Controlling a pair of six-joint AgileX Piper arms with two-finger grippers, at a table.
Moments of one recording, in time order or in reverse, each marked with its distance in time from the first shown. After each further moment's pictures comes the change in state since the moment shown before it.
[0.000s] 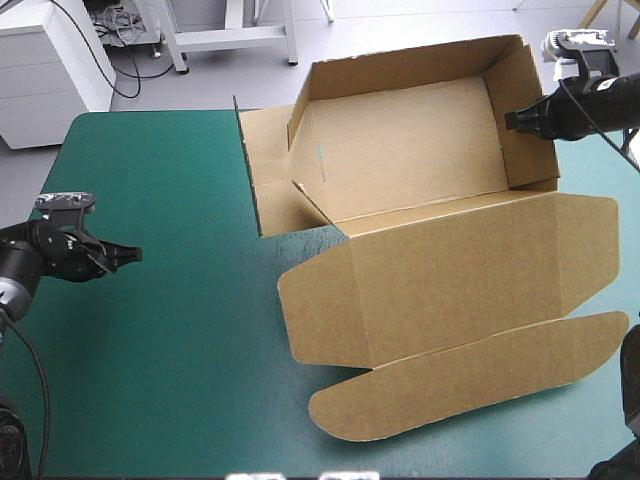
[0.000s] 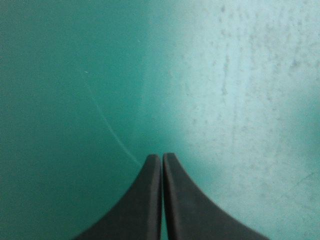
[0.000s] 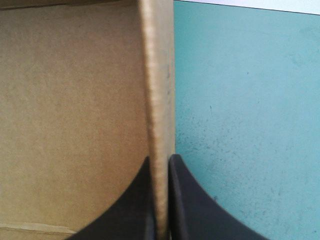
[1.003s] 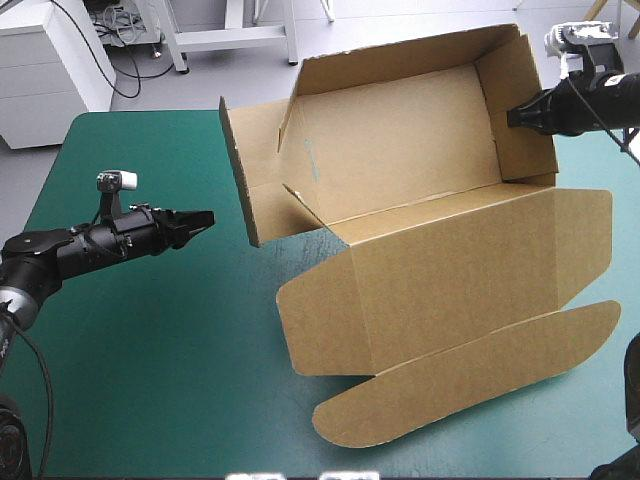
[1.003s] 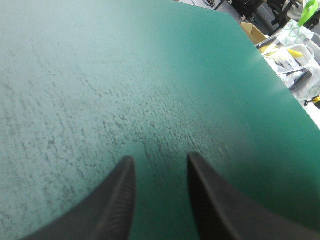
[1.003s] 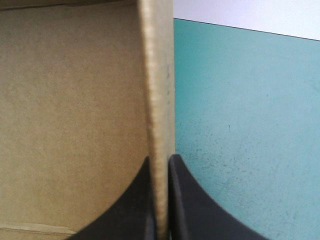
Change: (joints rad) left arm 0.000 0.000 0.094 -1.257 0.278 0.974; right arm -0.020 -0.027 0.005 0.101 0.001 -0.081
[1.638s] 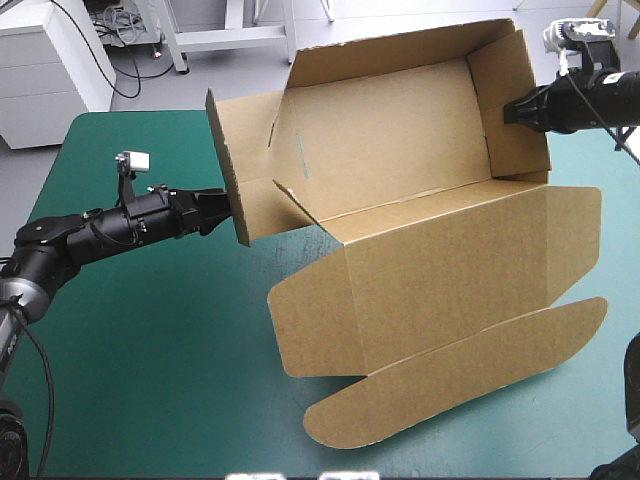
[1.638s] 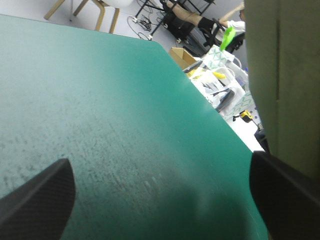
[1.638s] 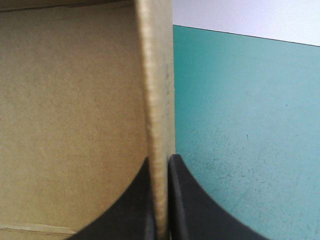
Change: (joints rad) left arm -0.099 0.000 -0.064 -0.172 0.110 0.011; right arm 0.000 0.000 0.000 0.065 0.000 -0.008
